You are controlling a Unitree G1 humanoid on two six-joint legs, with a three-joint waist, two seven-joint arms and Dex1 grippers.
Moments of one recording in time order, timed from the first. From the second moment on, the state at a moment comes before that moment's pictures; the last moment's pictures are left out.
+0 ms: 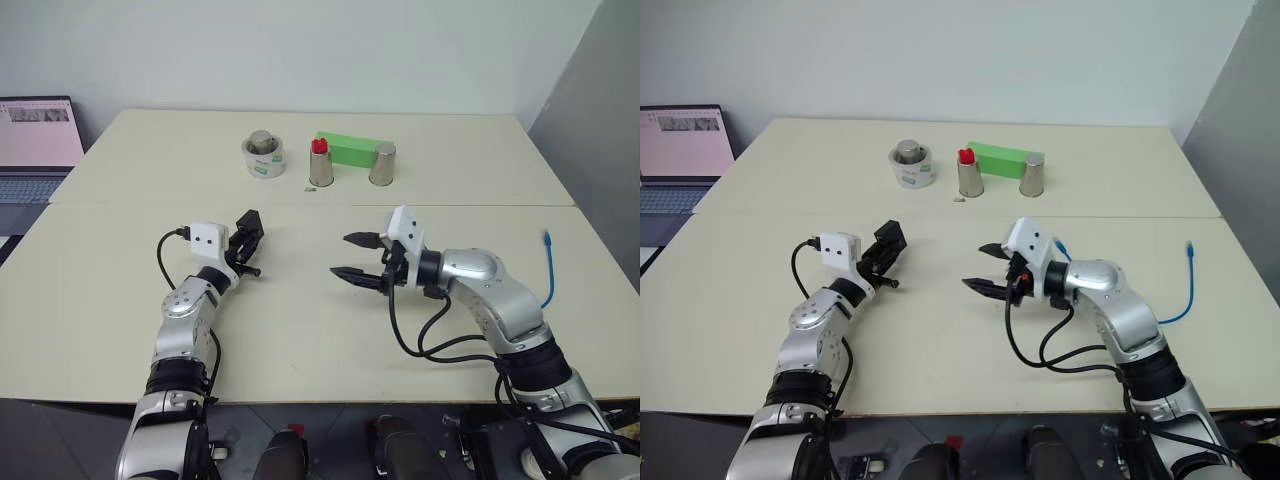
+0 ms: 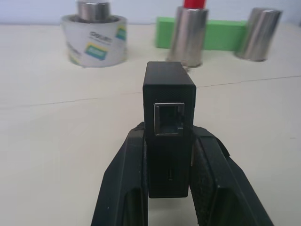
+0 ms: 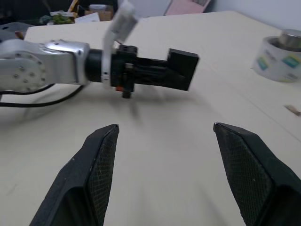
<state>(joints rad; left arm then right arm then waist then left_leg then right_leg) -0.53 0.34 0.20 0.66 -0.22 -0.17 -0.47 -0.57 -0.38 0.26 -0.16 0.30 0.50 0.83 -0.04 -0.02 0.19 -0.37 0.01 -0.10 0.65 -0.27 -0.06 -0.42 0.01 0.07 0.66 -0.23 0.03</state>
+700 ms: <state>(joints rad) -0.47 0.35 0.22 0.74 -0.17 -0.32 -0.43 -0.56 -0.41 0.28 -0.21 0.26 0.55 0.80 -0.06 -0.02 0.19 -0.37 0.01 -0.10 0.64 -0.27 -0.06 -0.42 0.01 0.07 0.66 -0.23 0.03</state>
